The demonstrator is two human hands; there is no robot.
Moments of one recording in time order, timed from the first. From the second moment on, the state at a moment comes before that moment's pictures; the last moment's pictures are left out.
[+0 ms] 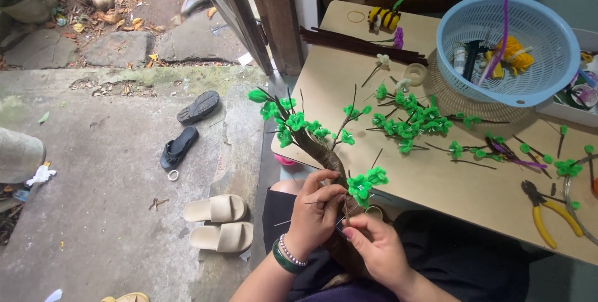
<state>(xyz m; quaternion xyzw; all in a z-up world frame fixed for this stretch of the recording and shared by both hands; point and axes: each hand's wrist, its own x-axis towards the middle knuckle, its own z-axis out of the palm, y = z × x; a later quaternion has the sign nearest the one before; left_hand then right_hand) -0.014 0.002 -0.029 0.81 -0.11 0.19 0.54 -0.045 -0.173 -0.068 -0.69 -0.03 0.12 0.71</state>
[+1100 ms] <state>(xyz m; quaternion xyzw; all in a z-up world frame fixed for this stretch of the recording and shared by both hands) -0.021 0.006 -0.027 0.82 -0.25 0.14 0.50 0.113 -0.220 -0.018 -0.82 -0.38 0.13 0.42</state>
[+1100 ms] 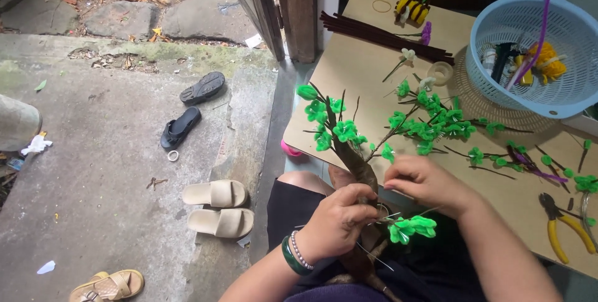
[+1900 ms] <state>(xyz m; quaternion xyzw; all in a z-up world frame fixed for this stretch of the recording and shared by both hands) -0.008 -0.033 -0.029 0.88 -0.20 0.15 0.40 -0.042 -0.254 0.013 -0.84 -0.50 0.18 -0.13</state>
